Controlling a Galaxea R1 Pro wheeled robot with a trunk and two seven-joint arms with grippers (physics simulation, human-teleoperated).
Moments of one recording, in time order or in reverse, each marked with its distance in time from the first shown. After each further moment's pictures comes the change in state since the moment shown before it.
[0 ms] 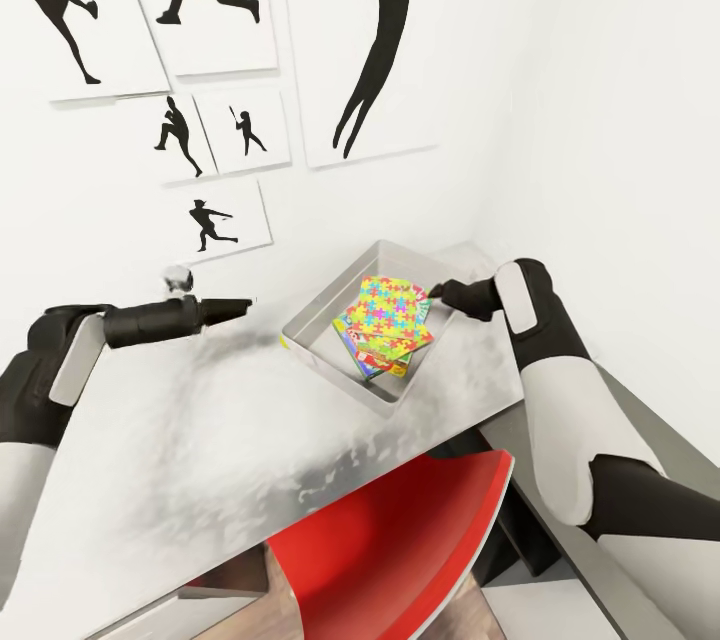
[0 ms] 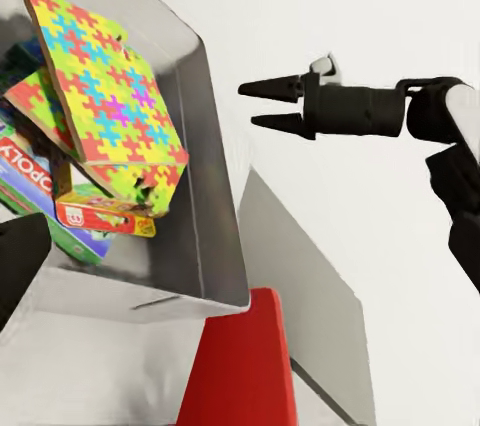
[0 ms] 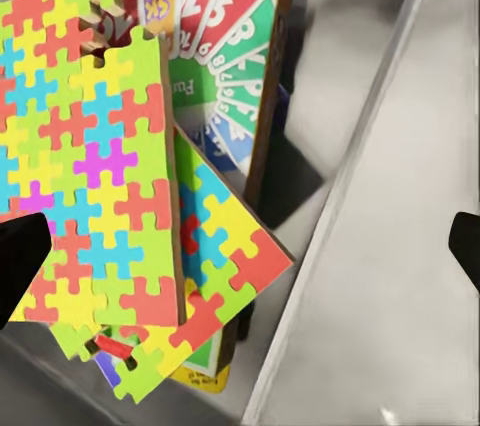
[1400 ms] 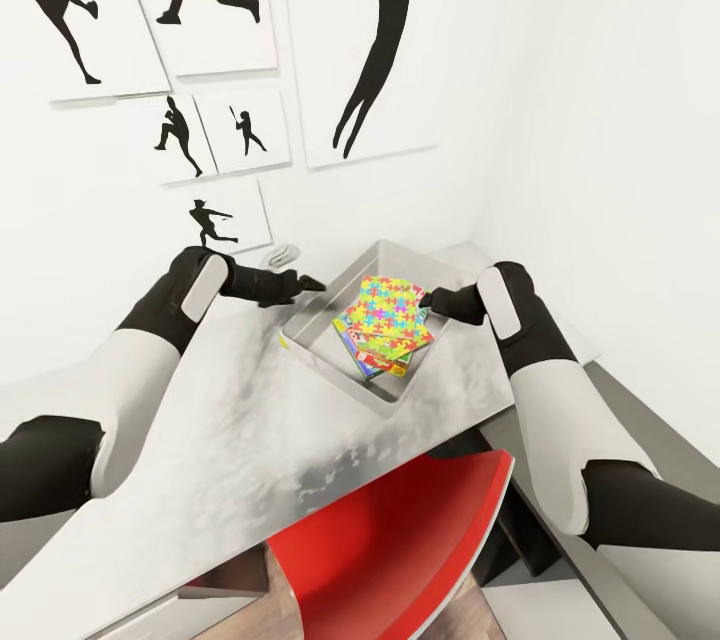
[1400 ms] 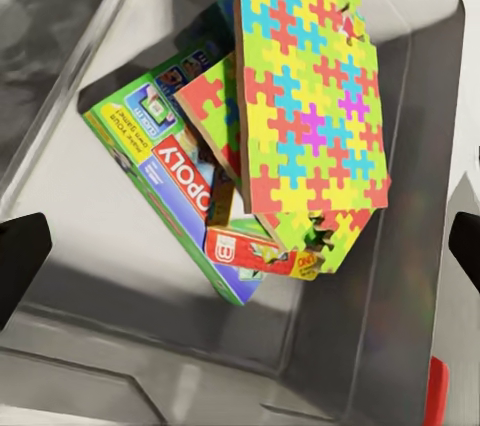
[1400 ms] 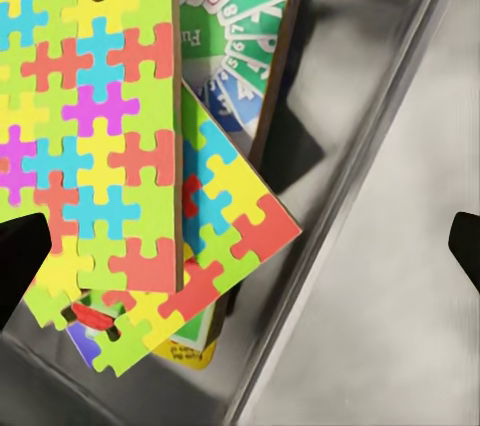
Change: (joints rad) left arm -0.388 -0.318 -0.163 0.498 -0.032 0.001 0.705; right arm 0.012 0.013 0.102 0.007 -0.010 0.007 -0.040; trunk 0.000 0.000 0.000
